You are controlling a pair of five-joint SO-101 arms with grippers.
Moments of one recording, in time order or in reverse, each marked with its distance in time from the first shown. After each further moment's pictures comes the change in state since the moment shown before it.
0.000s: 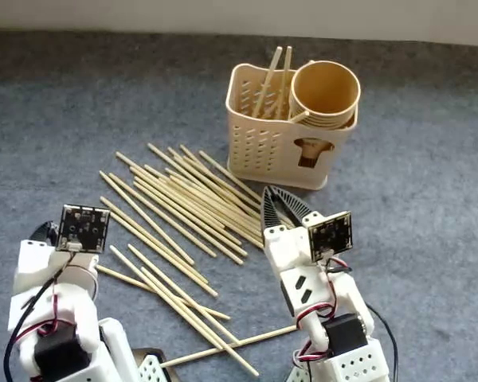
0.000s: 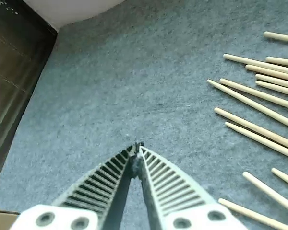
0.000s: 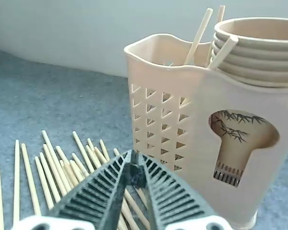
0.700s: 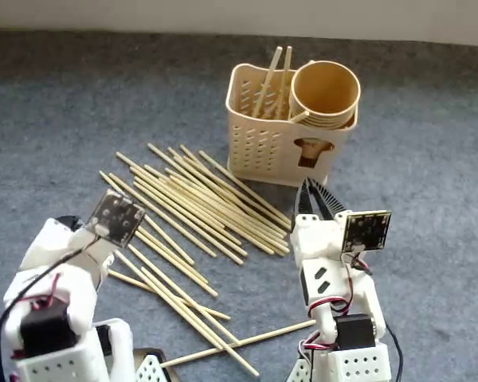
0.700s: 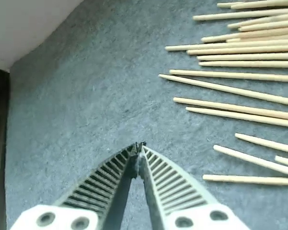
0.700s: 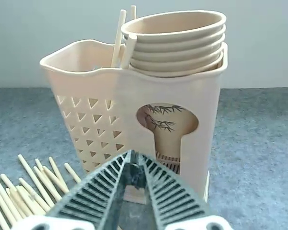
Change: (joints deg) left arm 9.5 19.6 -14.4 6.6 -12.2; right arm 12.4 0.0 0.0 0.0 -4.6
